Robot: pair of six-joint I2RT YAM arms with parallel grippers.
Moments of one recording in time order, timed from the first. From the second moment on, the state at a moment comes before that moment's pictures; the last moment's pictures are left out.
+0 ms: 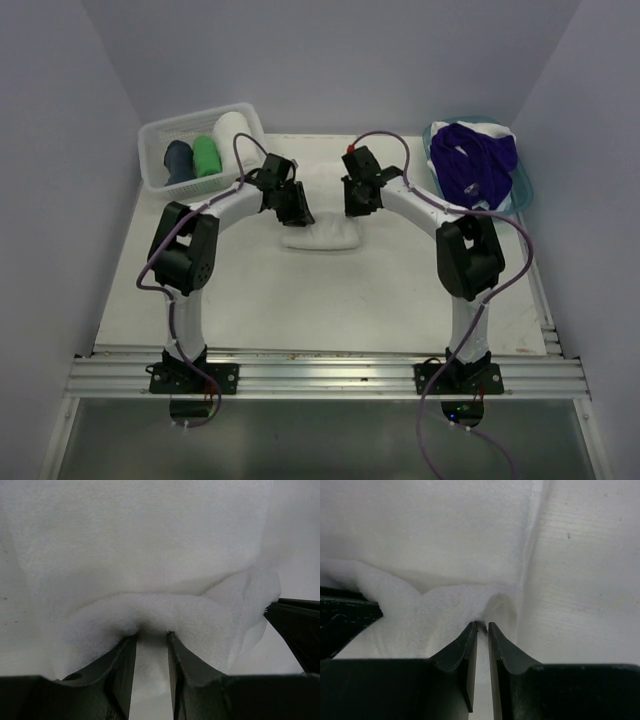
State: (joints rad) left arm -0.40 2.02 1.44 -0.40 0.28 -0.62; right arm 0.52 2.01 1.60 -0.58 0.09 0.41
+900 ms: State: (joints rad) left arm -0.39 2.02 1.45 -0.41 0.28 -0.62; right arm 0.55 2.03 1.55 -0.50 0.08 0.35
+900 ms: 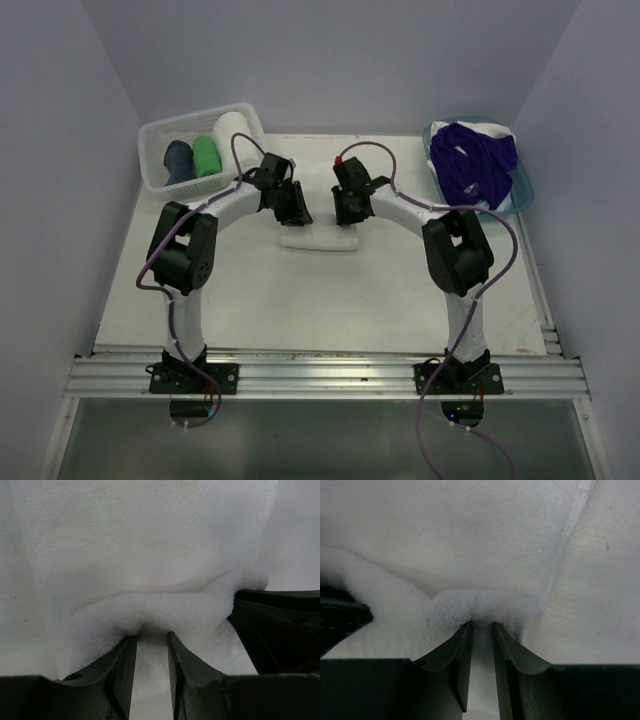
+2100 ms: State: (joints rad) left arm -0.39 1.81 1.11 -0.38 0.43 -0.50; right arm 0.86 1.55 1.04 -0.48 0.08 0.55
